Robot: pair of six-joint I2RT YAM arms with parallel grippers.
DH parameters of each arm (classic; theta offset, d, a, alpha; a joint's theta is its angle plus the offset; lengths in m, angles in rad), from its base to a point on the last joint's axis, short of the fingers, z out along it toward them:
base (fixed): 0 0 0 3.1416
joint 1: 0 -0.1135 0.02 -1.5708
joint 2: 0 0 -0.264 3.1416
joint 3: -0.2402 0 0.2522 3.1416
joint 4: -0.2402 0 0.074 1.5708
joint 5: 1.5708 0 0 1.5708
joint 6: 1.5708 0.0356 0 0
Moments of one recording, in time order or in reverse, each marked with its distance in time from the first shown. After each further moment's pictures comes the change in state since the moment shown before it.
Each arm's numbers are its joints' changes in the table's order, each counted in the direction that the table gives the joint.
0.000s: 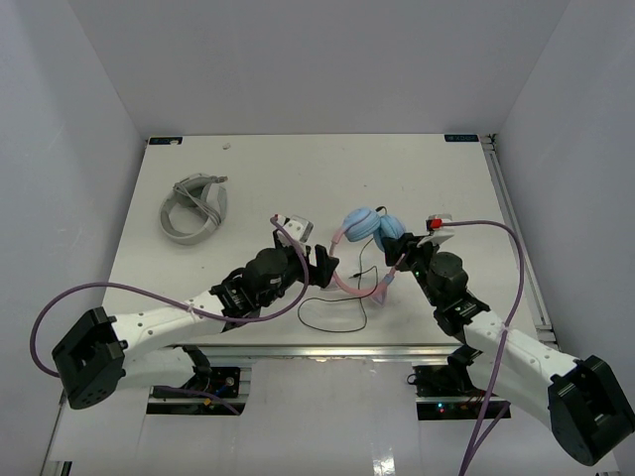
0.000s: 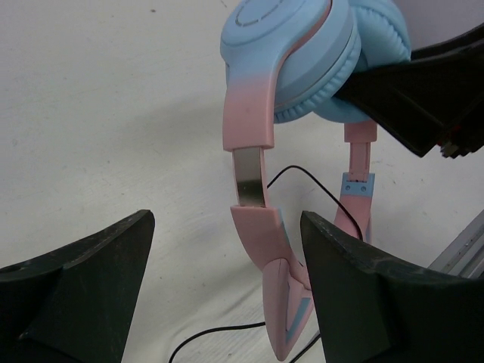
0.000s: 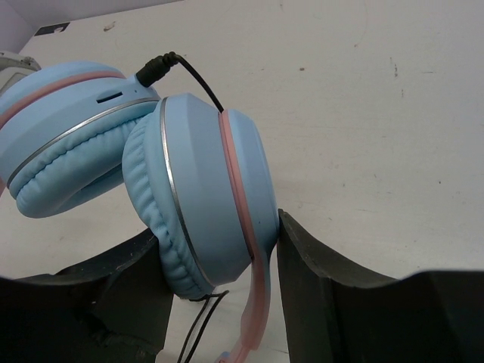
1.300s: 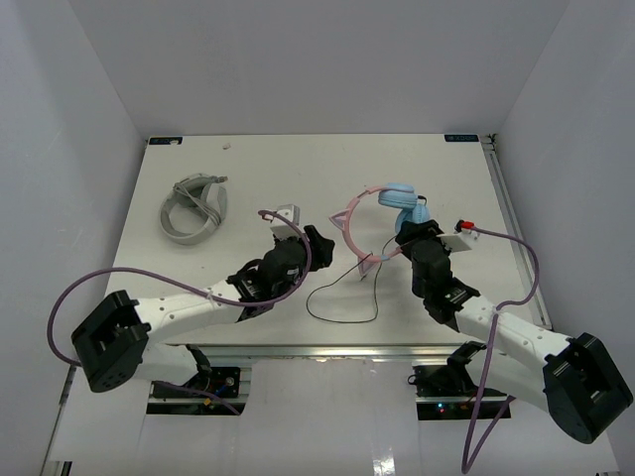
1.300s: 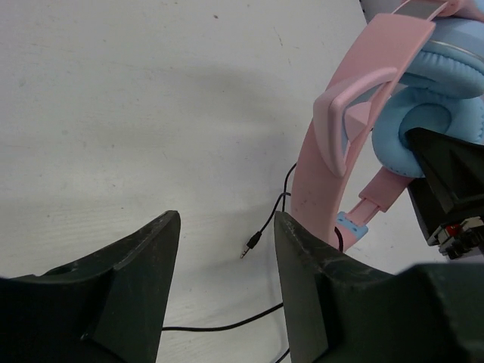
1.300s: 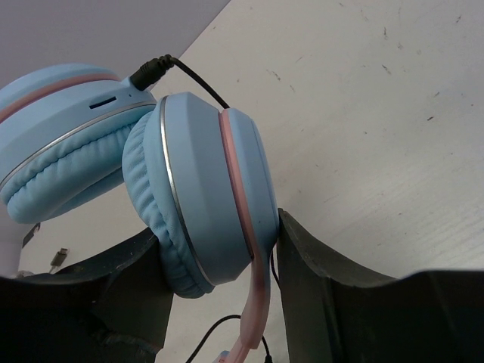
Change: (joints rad) left arm 0.000 -0.135 -0.087 -0.040 -0.232 -0.385; right arm -0.069 -0.129 -0.132 -0.179 0.560 0.574
